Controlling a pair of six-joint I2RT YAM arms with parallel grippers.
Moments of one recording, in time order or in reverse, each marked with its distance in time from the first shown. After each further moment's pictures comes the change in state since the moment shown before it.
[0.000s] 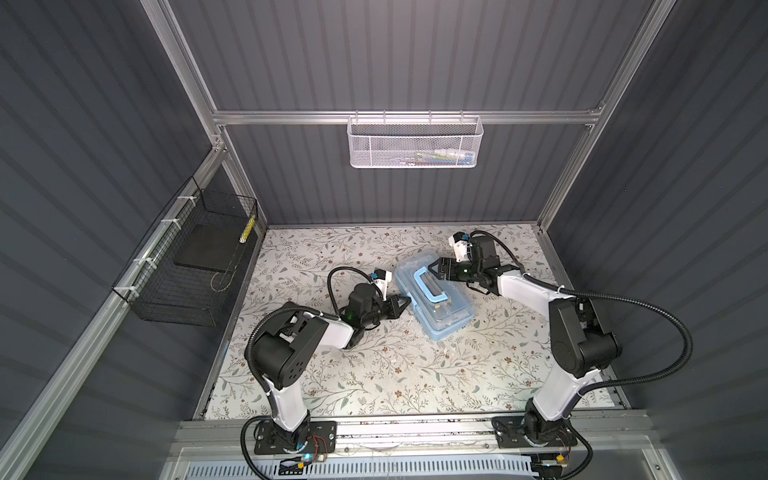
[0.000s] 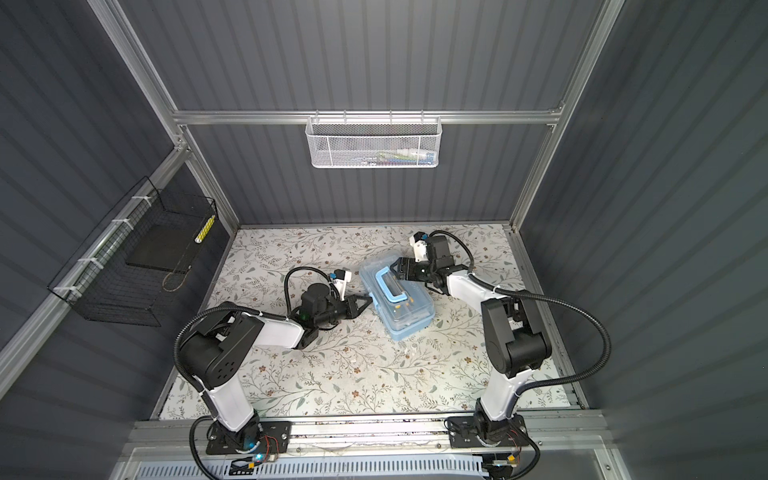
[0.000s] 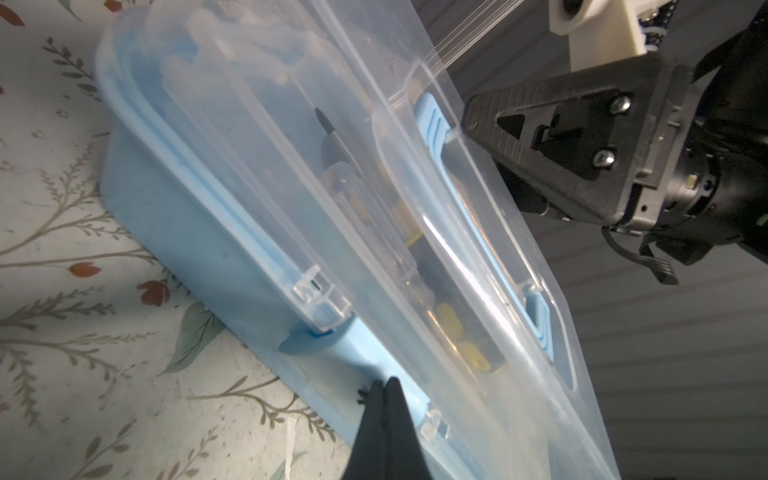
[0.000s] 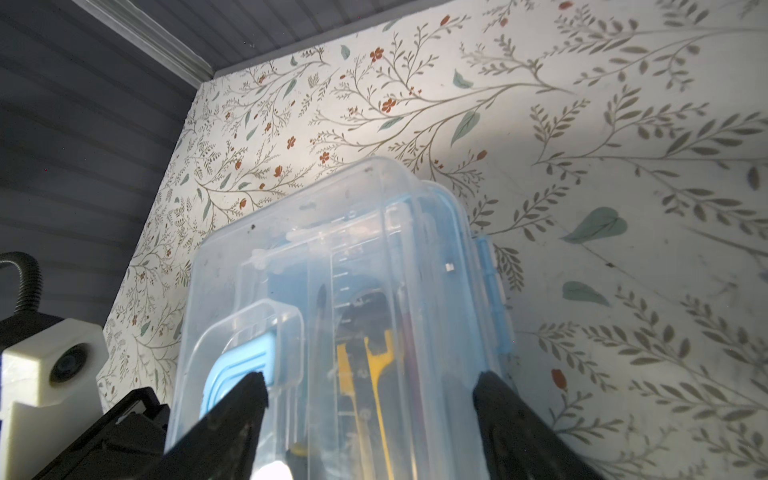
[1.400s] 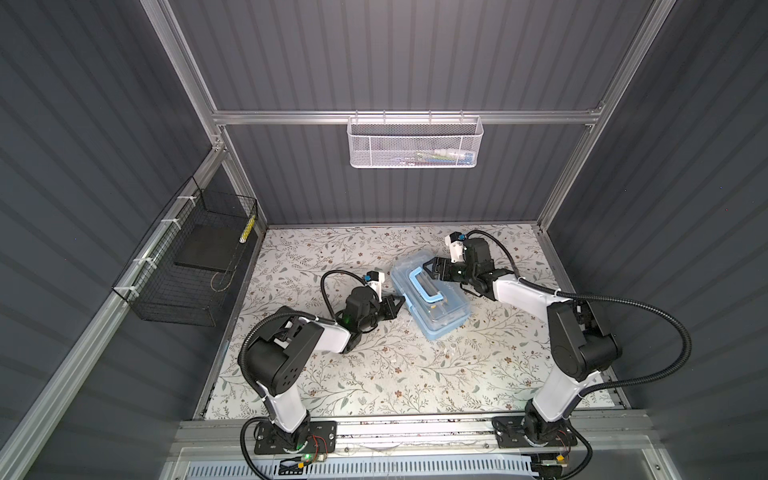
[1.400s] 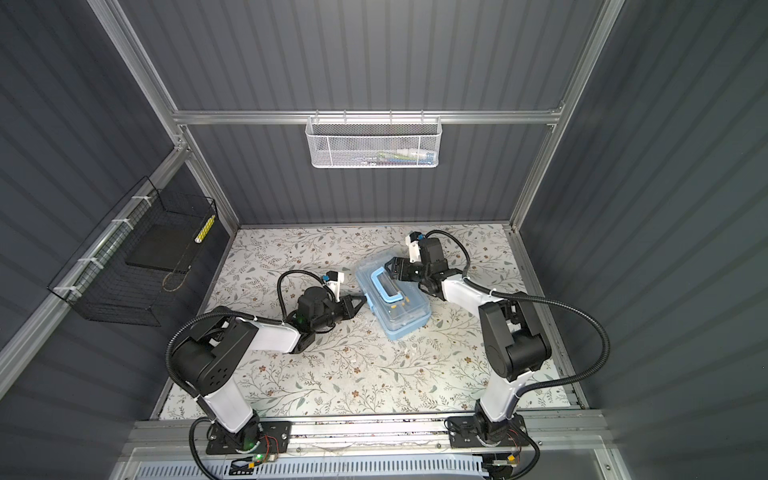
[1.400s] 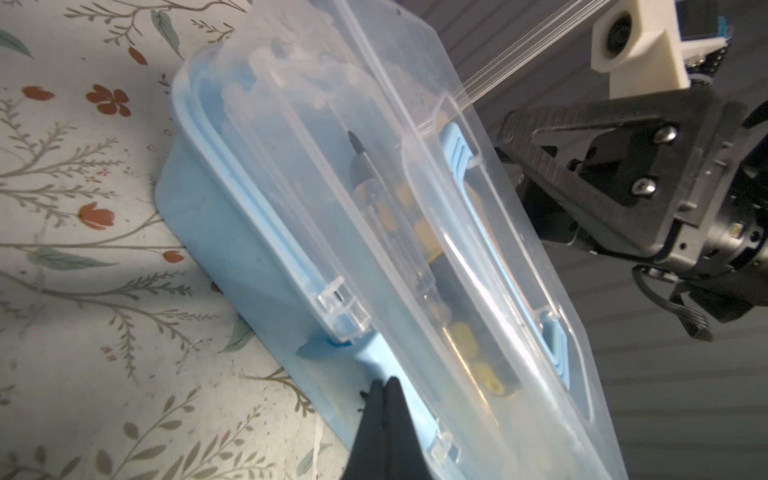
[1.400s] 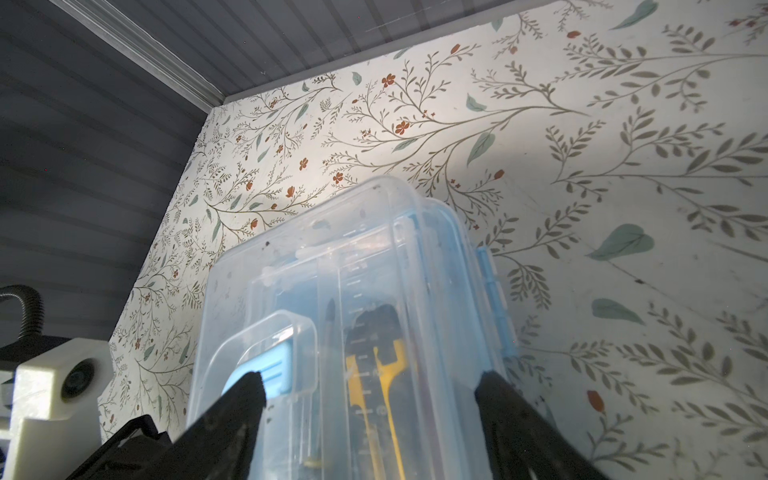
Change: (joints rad) left arm -0.004 -0.067 -0.071 0.000 -0.121 -0.038; right arm 0.056 -0.015 -0.029 0.081 0.062 0.062
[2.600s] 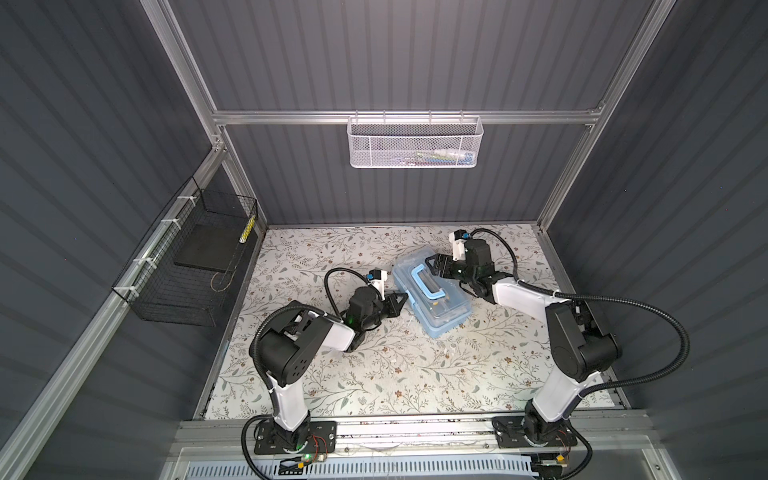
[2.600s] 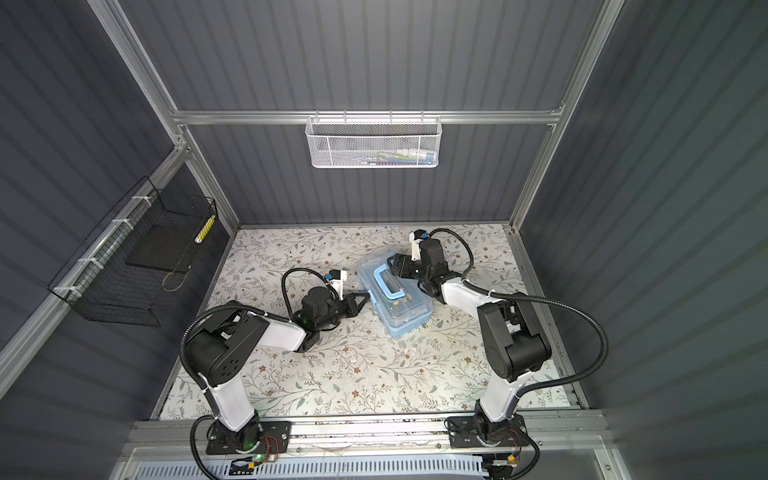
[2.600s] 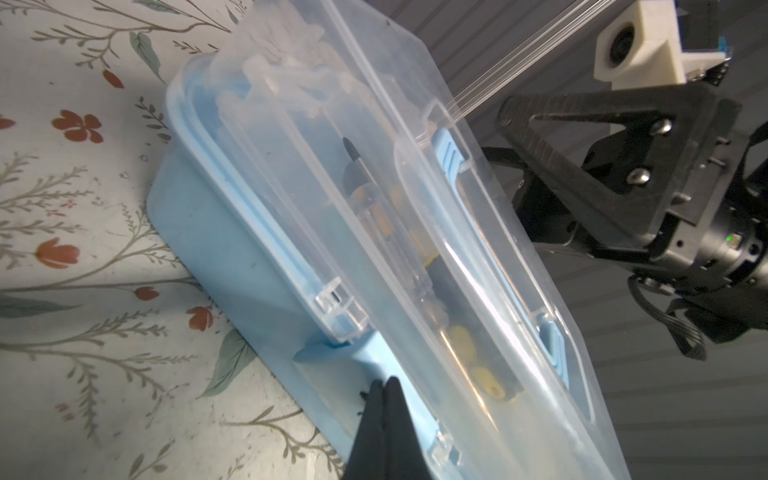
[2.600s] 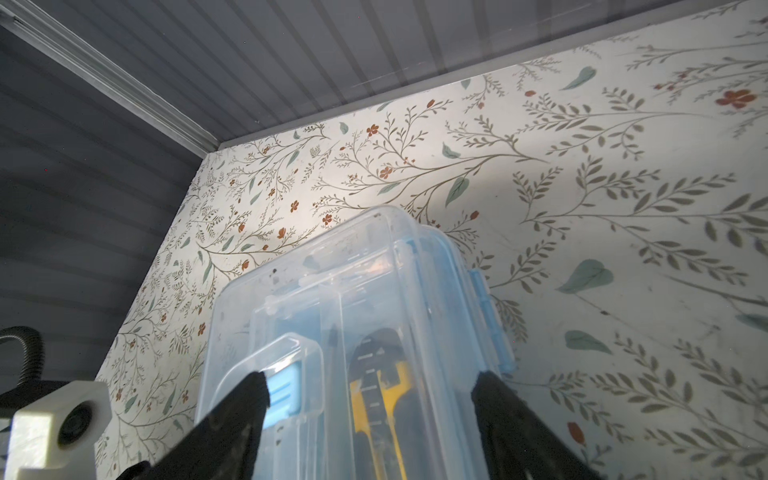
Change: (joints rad) left arm -0.022 0.083 0.042 0.087 -0.031 -0.009; right arm 0.013 0.000 -0.039 0.137 0.098 0.048
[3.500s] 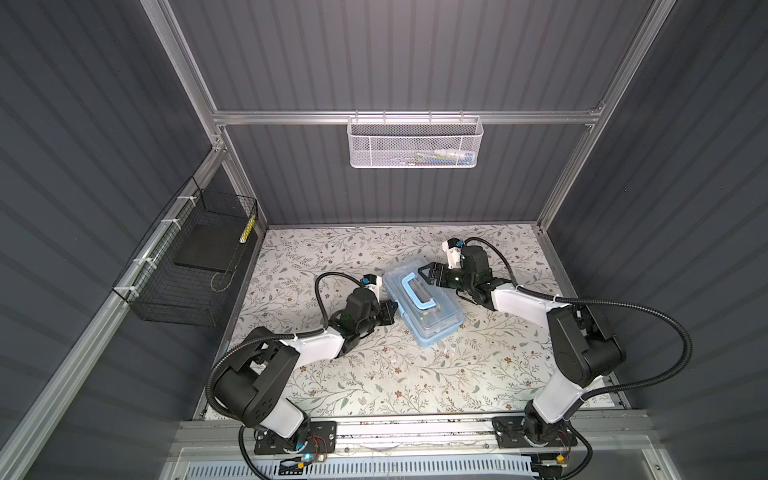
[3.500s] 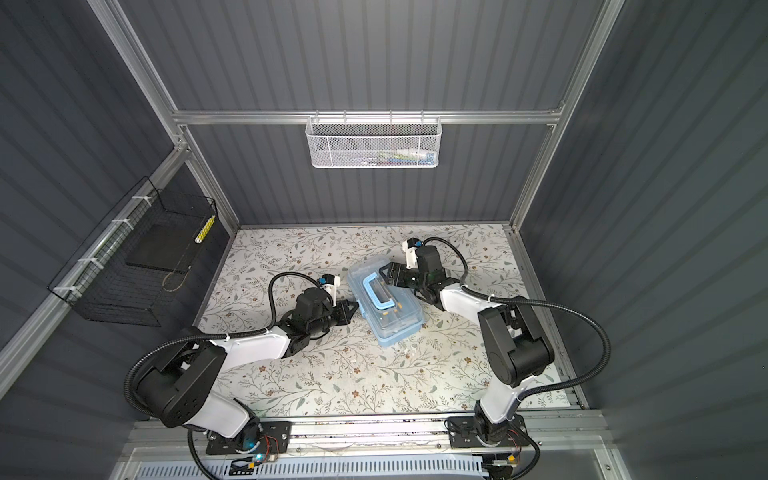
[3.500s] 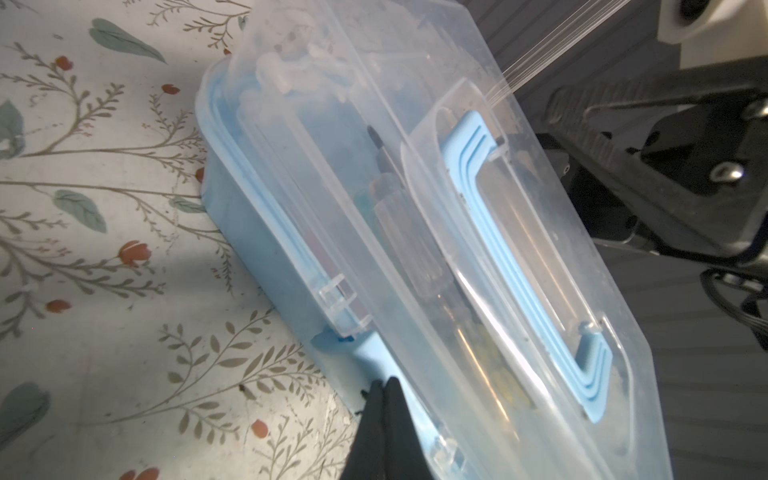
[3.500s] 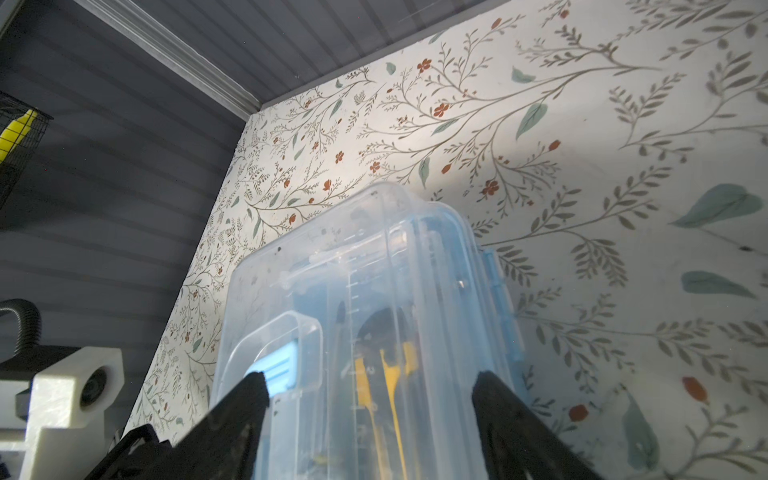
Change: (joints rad) left arm -0.016 -0.309 -0.053 -0.479 -0.128 0.111; right arm 0.030 -0.034 -0.068 -0.007 -0.143 0.068
